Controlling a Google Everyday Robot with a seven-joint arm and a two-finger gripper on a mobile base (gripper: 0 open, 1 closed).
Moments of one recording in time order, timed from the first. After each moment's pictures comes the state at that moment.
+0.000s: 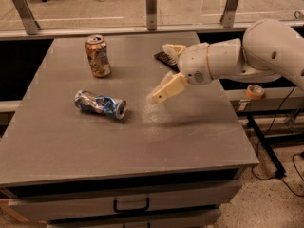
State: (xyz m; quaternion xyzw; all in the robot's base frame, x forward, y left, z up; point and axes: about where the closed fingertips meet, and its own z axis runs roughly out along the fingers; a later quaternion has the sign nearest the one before) arm 0.583 -0.017 0.904 -0.55 0.63 0.26 0.48
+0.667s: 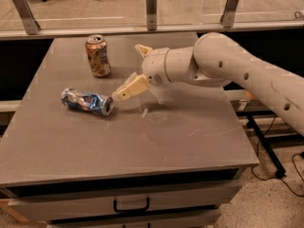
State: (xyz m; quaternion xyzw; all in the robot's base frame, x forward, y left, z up) arm 0.627 0.068 0.880 -0.53 0.62 0.25 0.52
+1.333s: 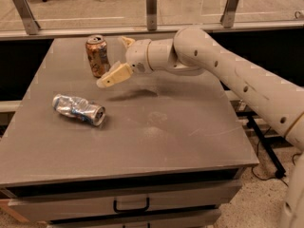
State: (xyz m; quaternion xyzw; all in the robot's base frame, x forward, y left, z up) arm 0.677 0.120 0.884 -0.53 0.59 0.30 0.53
